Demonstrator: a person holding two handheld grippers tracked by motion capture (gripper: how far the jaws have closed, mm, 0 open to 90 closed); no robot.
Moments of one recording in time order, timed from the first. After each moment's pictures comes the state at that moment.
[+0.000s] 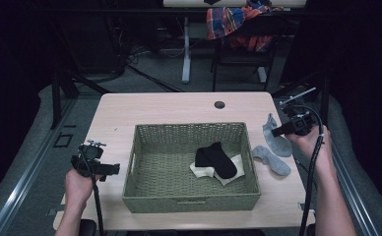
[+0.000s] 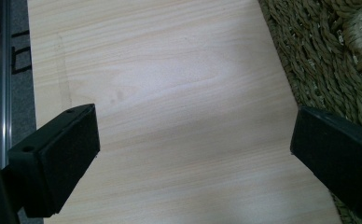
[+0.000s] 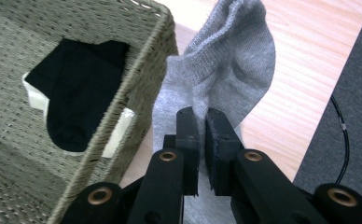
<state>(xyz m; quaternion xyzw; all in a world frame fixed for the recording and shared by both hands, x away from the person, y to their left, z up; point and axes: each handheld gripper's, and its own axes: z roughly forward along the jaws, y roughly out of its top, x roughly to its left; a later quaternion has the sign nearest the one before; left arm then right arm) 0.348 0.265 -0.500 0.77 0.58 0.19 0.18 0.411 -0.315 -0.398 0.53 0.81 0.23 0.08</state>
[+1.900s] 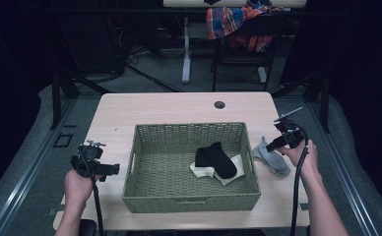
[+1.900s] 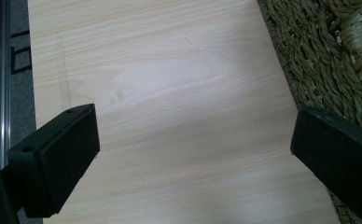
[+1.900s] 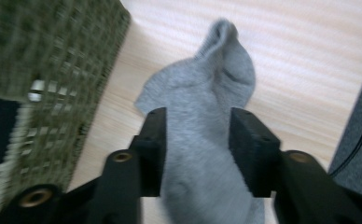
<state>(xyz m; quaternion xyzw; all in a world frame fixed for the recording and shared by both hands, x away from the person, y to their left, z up) 0.347 0.265 -0.499 0.77 0.59 0.19 0.19 0.437 -0.333 -0.492 0.58 0.80 0.17 0.04</state>
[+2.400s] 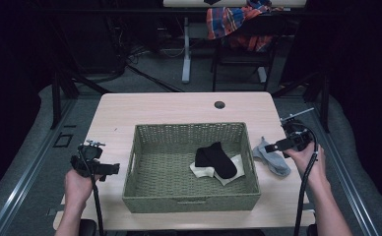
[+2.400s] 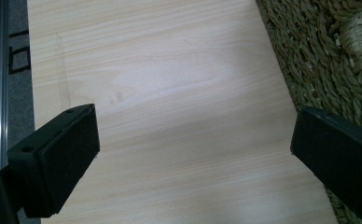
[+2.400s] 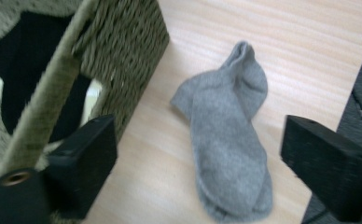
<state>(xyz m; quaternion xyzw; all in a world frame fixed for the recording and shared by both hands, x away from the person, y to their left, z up) 0.347 0.266 -0.500 0.76 0.59 0.19 0.19 0.401 -0.330 -0.457 0.55 0.80 0.23 0.07</state>
